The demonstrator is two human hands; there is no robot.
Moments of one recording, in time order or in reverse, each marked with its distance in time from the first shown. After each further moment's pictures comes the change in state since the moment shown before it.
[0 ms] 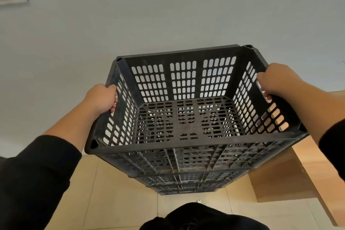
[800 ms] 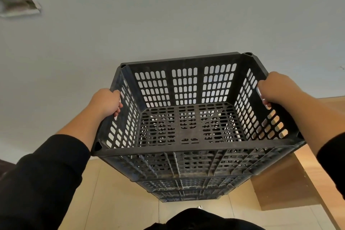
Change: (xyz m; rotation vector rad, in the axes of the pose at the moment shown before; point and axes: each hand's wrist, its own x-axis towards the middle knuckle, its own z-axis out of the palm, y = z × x) left_hand -0.005 0.003 0.002 0.110 0.037 0.028; right_hand -0.022 0.002 -0.001 0.021 -0.010 0.060
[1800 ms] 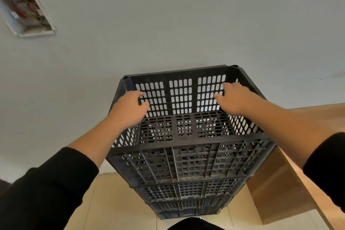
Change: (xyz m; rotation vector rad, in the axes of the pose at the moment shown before) left_hand -0.089 0.048 0.008 0.380 -0.035 0.451; right_hand -0.060 -0.043 0.013 -0.328 -0.078 -0.346
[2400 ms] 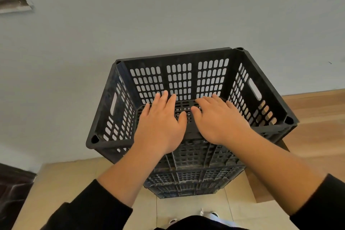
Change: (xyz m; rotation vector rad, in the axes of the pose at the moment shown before) left_hand -0.050 0.062 0.077 0.126 -0.031 0.126; right_hand -0.055 -0.041 0.060 0.037 -0.040 -0.193
